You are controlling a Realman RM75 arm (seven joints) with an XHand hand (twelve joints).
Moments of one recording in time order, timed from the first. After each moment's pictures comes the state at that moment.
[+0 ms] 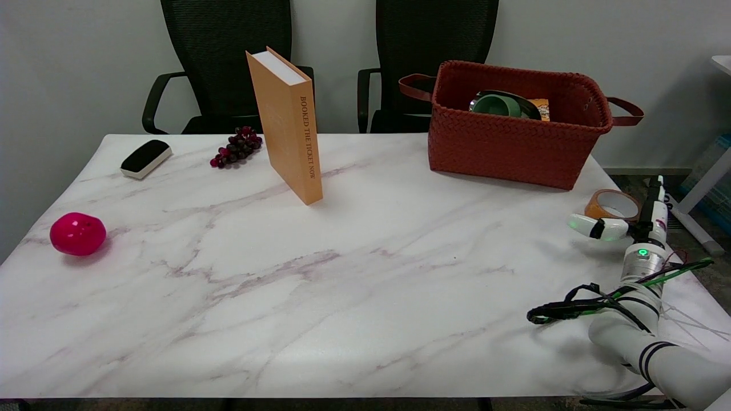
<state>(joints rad) 0.21 -1.03 -1.84 0.46 1.41 0.96 0.91</state>
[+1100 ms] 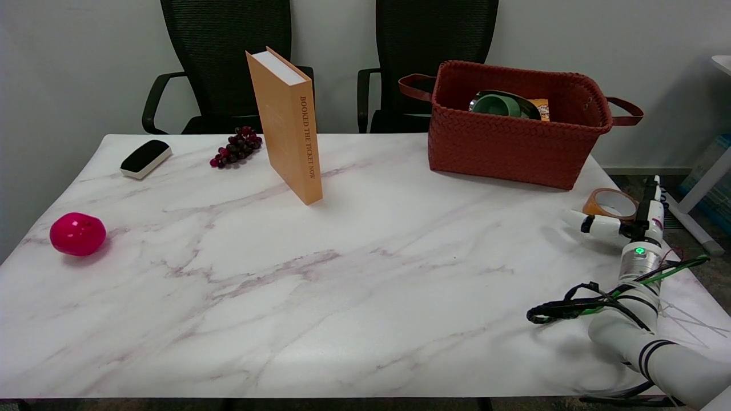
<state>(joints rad) 0.21 -1.03 -1.84 0.46 1.39 0.93 0.90</state>
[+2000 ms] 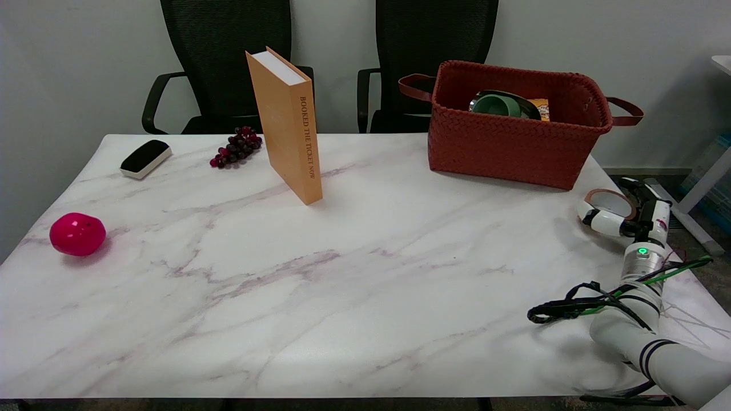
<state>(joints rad) 0.22 -1.03 -1.83 0.45 1.39 0.93 0.90</state>
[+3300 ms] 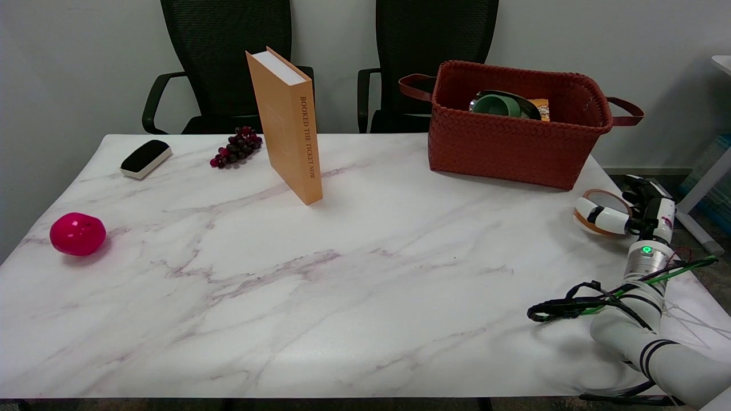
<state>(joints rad) 0.21 -1.03 -1.81 0.46 1.39 0.96 0.91</state>
